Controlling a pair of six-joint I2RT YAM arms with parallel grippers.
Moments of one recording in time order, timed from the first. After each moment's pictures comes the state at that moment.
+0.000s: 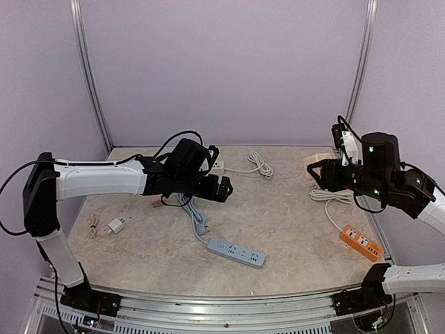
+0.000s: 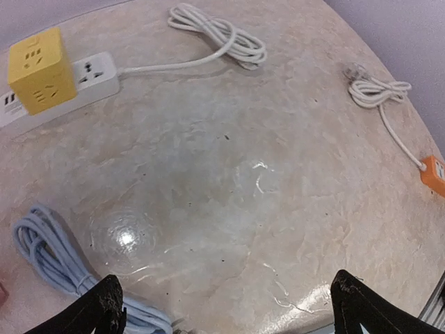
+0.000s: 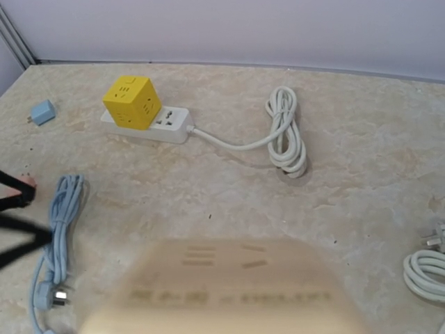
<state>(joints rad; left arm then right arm) -0.89 1.75 1.29 -0.22 -0.07 -0.35 0.72 0.86 0.95 -0.50 0.24 0.32</state>
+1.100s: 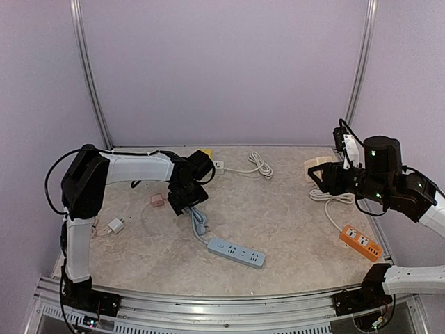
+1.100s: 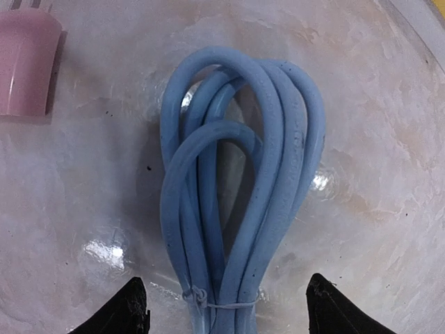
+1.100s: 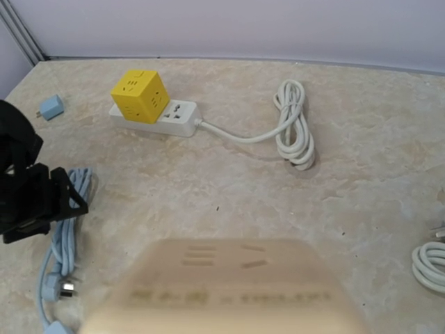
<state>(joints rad) -0.73 2.11 1.57 -0.76 -0.25 -1.27 0.72 0.83 0.92 -0.50 0.22 0.33</state>
